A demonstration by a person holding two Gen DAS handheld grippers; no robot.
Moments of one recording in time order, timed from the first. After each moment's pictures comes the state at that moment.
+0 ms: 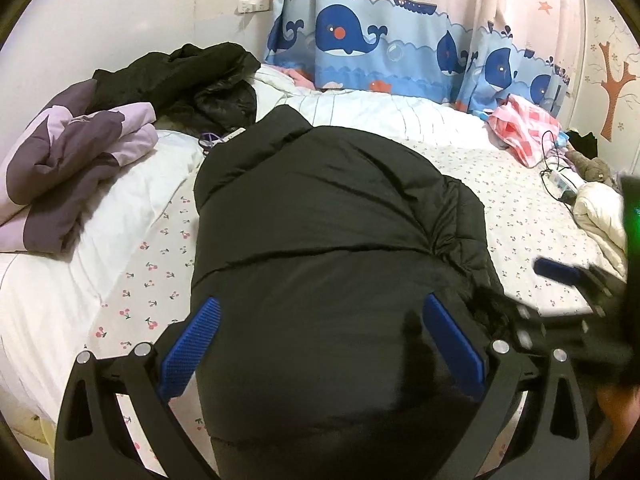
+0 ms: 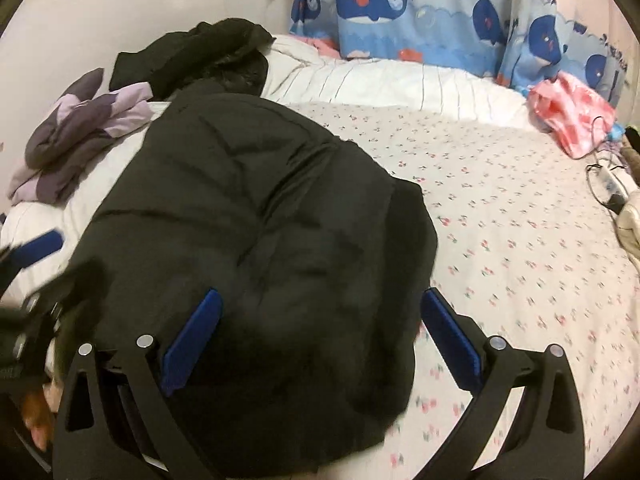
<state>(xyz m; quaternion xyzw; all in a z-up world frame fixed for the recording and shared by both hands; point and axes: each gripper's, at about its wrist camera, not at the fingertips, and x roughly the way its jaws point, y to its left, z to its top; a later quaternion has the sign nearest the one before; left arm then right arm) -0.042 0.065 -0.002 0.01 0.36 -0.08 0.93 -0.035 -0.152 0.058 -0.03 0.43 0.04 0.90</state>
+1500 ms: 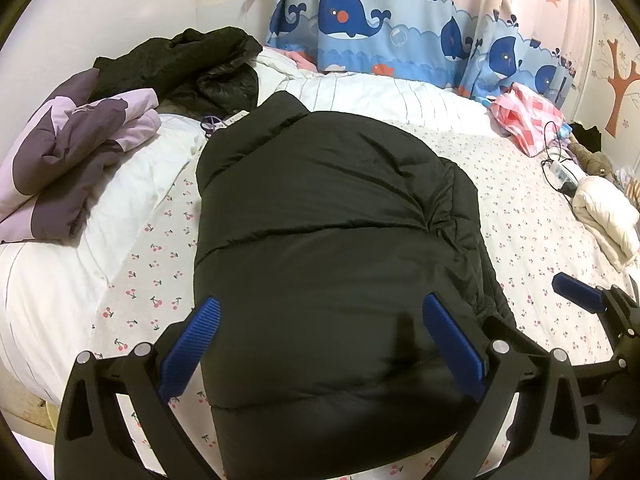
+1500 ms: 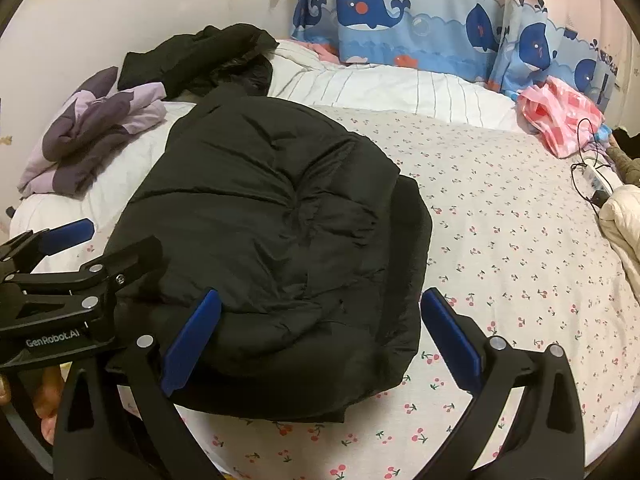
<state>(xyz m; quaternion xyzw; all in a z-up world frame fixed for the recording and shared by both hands) -0.049 0.063 0.005 0.01 0.39 -0.07 0.92 -0.077 -0.119 0.077 -0.03 0.43 0.02 0.90</state>
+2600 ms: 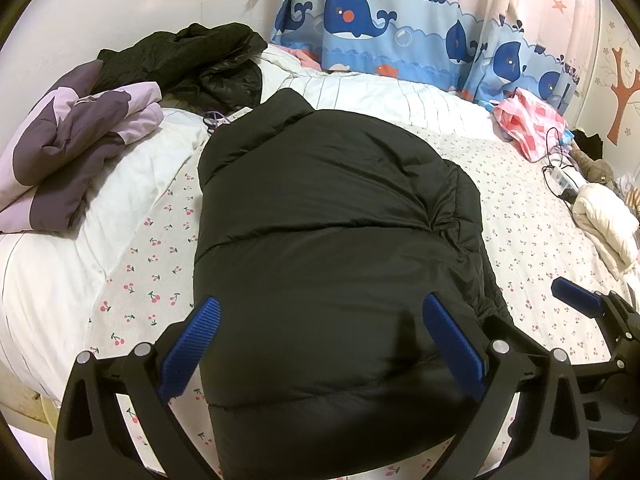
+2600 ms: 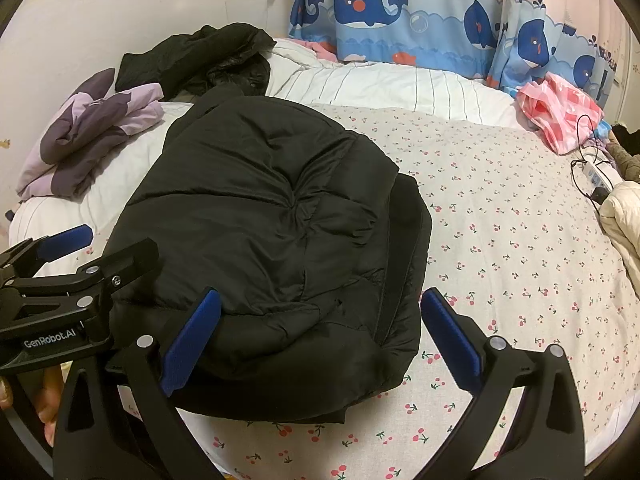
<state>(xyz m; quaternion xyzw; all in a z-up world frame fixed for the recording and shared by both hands) -0.043 0.066 0.004 0.00 0.39 -0.07 0.92 -0.073 -0.122 0.077 -0.03 0.43 0.02 0.90</state>
